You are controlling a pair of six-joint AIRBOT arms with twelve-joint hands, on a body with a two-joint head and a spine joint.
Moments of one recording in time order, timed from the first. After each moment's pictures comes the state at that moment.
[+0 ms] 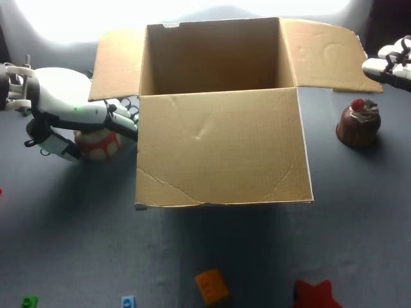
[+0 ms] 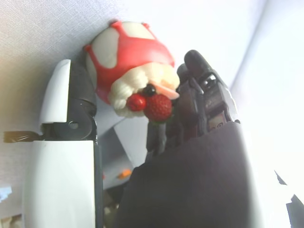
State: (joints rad) left arm 0.42 -1.37 2.07 1.62 -0.85 -0.28; right arm -0.23 -0.49 0.67 0.24 0.27 -1.43
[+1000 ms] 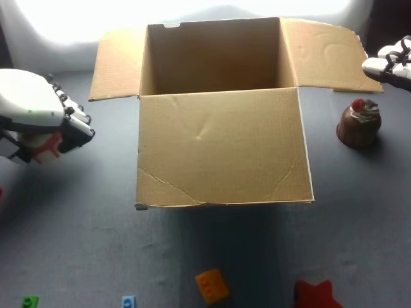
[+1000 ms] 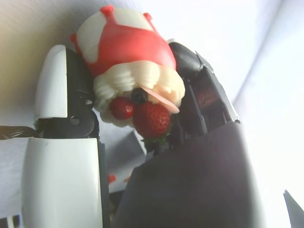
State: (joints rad) left arm 0.44 -1.23 1.99 1.63 -0.86 -0.30; right arm -0.23 -0.49 0.67 0.24 0.27 -1.43
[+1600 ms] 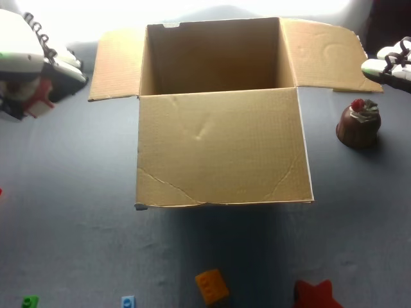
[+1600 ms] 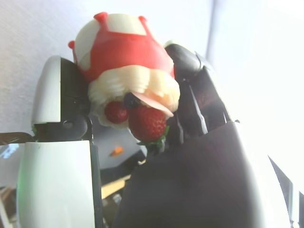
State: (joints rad) left arm 0.16 -1.07 1.82 1.80 -0.88 -0.38; right arm -0.23 -0.49 0.67 0.24 0.27 -1.43
